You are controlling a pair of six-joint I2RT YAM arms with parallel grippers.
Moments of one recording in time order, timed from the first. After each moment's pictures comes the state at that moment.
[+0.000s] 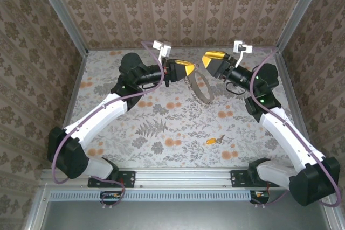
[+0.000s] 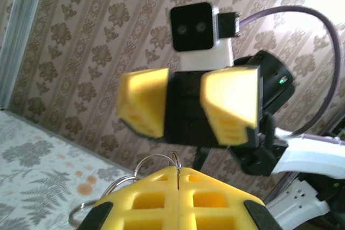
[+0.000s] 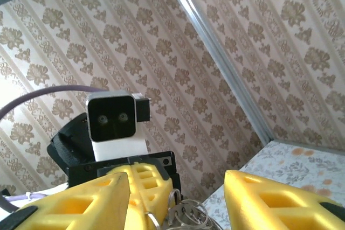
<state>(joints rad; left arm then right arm) -0.67 1.40 1.21 0.40 0.86 -0.62 0.29 1.10 0.97 0.48 -0.65 0.76</state>
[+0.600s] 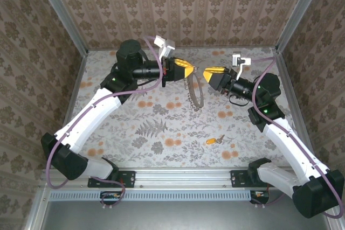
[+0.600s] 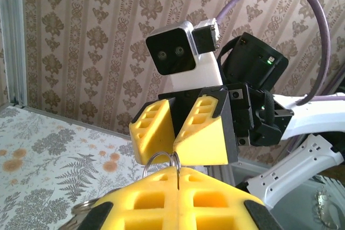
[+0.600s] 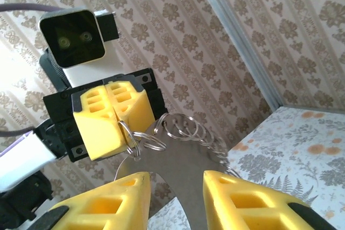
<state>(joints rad) -0.67 1.39 1.44 -0.08 0.94 -0.25 0.28 1.00 0.85 0.41 -0.77 0.74</state>
